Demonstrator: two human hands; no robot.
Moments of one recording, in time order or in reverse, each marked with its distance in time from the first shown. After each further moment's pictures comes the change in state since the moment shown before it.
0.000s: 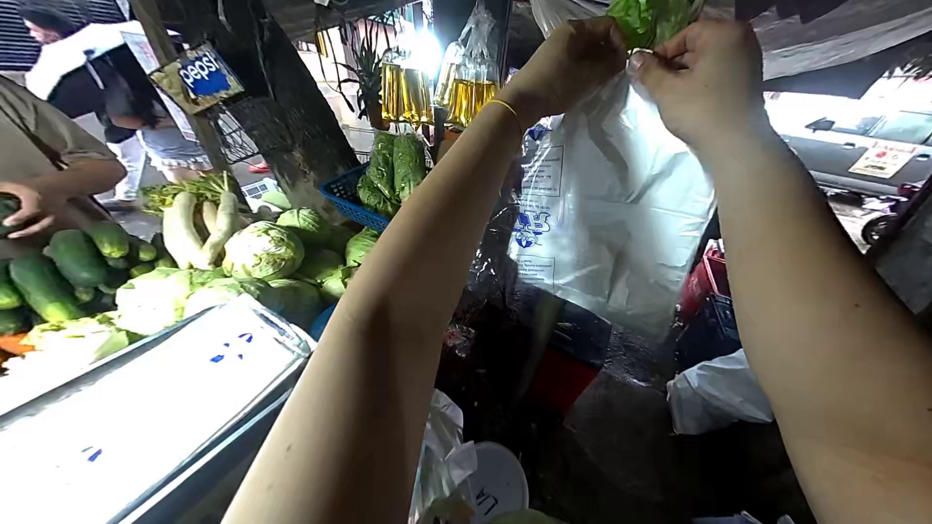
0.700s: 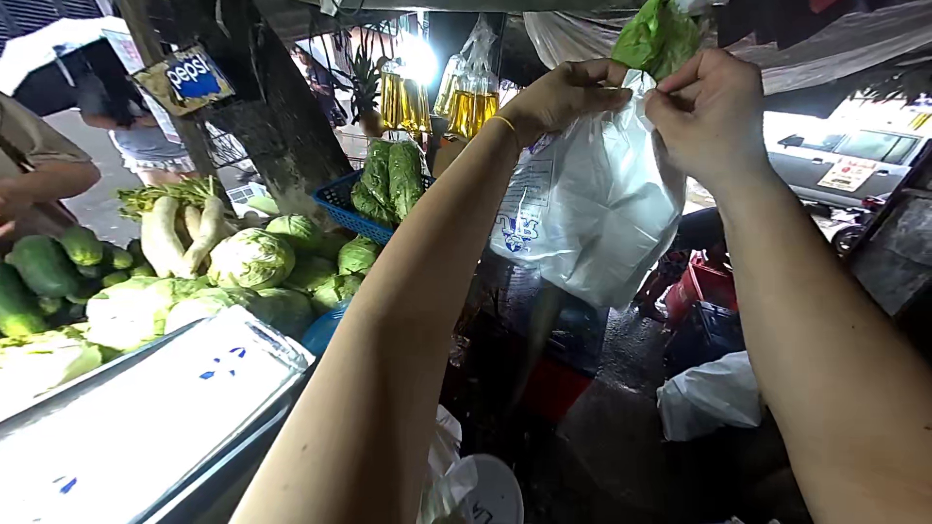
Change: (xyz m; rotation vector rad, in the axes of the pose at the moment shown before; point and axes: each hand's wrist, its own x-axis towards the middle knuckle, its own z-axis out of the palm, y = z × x) left_hand -0.006 -0.015 0.000 -0.448 -0.118 -0.159; right_hand -0.009 0.025 0.006 0.171 0.054 -0.185
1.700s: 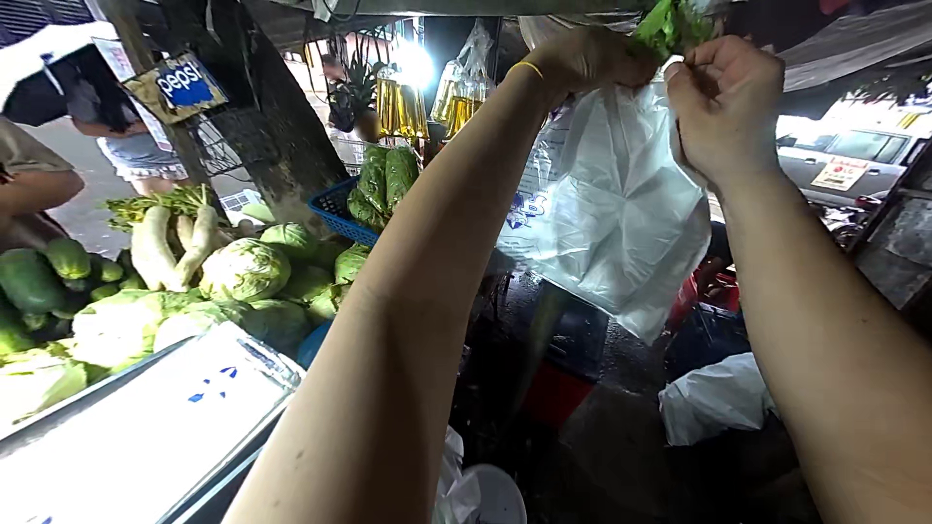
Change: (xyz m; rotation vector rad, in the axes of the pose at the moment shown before) left_hand 0.028 0.045 -0.003 0.466 -0.014 -0.178; right_hand 0.012 0.005 0.002 0.052 0.110 -0.099
